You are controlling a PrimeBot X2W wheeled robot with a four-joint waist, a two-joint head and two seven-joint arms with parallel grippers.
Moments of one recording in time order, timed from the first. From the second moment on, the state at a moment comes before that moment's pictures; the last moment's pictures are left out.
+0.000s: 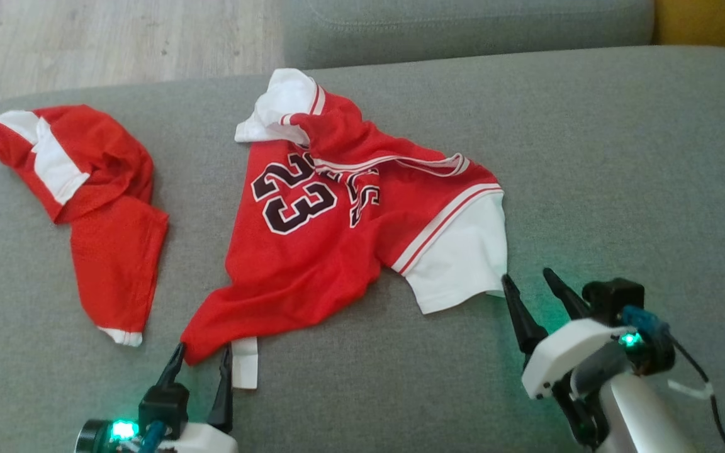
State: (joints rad) left arm -0.05 0.08 -0.15 0.56 -0.03 -0.02 -0.23; right arm -0.15 -0.05 0.16 0.44 0.19 0.13 0.03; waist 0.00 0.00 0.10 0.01
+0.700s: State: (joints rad) left arm -0.19 0.08 -0.18 0.68 -0.05 -0.02 -0.25; right arm -0.33 -0.05 0.27 0.67 0.45 0.13 0.03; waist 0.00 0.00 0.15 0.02
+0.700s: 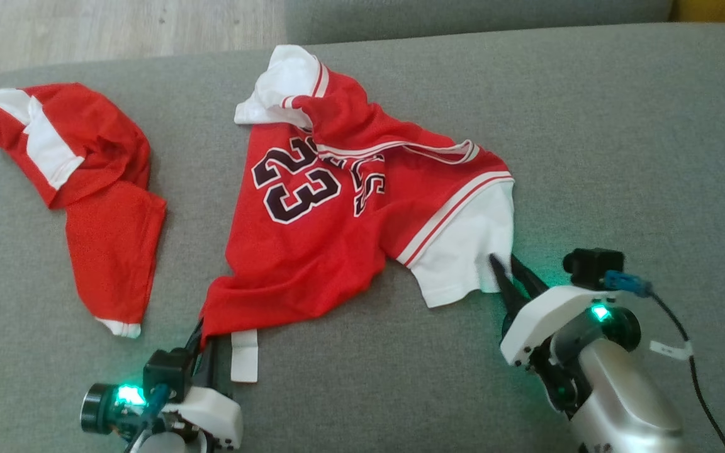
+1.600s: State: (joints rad) left arm -0.08 0.20 -0.20 -0.62 -0.48 -0.12 0.45; right arm -0.27 -0.05 -0.25 -0.63 0.81 0.13 0.63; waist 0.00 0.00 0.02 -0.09
